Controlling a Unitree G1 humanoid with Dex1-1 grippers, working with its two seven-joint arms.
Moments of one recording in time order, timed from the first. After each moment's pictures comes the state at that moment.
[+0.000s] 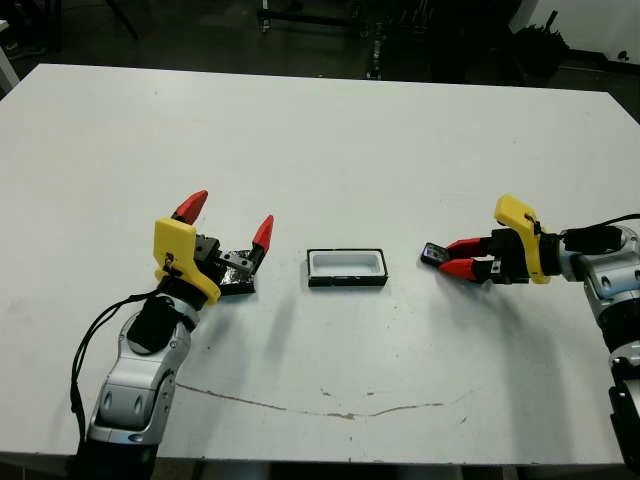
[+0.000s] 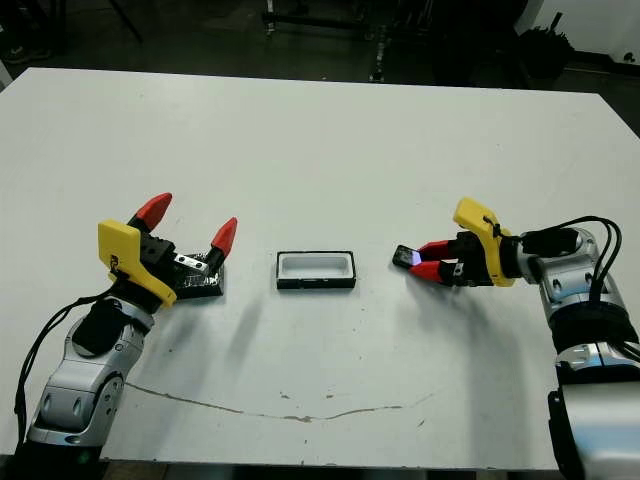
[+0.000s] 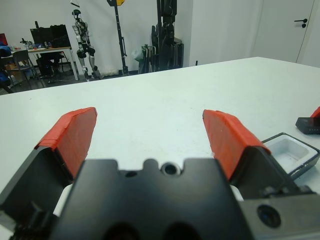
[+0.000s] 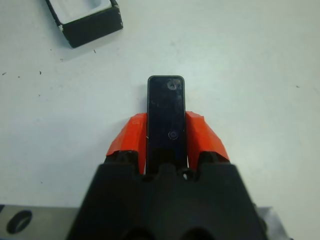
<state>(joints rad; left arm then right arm) -0.09 0.21 -0.02 -0.17 -0.15 0.10 -0.24 -0.69 -0.66 0.13 0.86 -0.03 0.00 1.27</state>
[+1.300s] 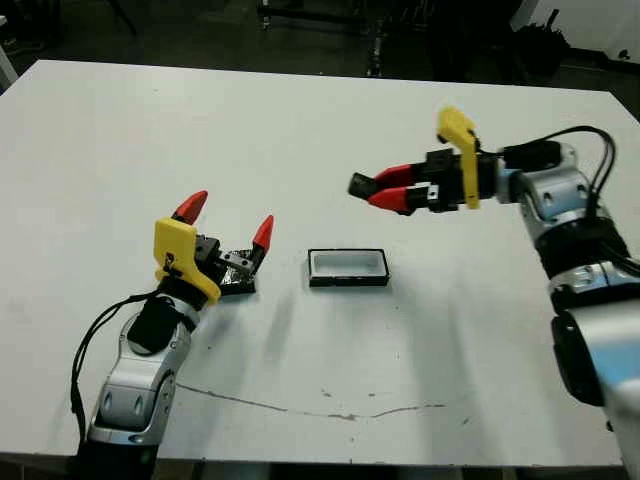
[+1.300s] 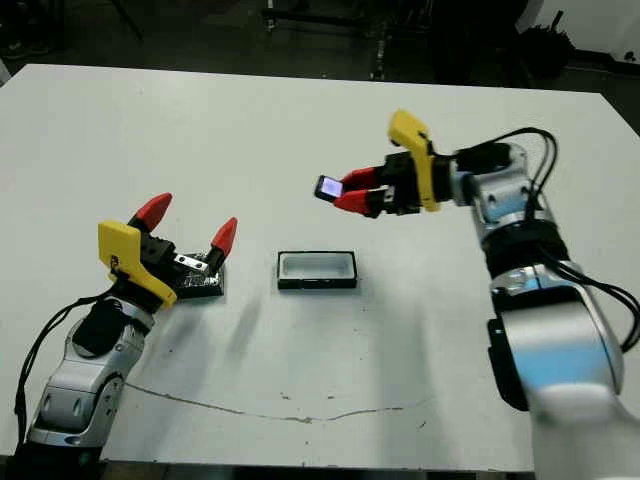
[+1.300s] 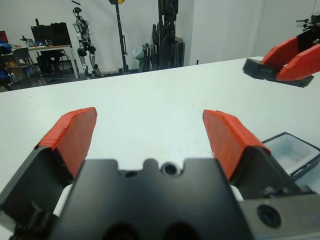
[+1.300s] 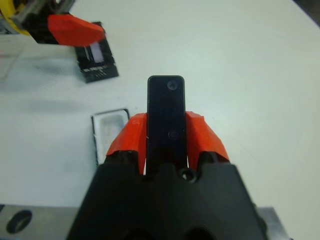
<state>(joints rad) -0.08 0.21 -0.02 -0.18 -0.15 0.11 -0.23 -1.01 -0.42 0.20 0.85 0.05 0.16 1.35</state>
